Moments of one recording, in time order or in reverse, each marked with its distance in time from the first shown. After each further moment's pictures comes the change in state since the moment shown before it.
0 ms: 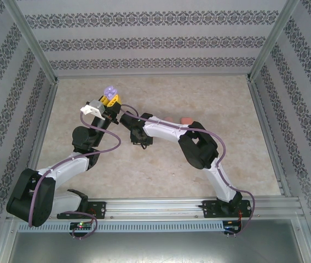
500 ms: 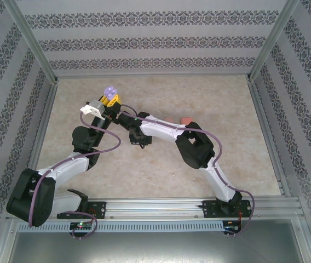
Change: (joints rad) left arm 0.000 0.000 0.000 0.000 0.000 -0.008; right arm 0.009 0.054 0.095 -0.095 0.031 0.025
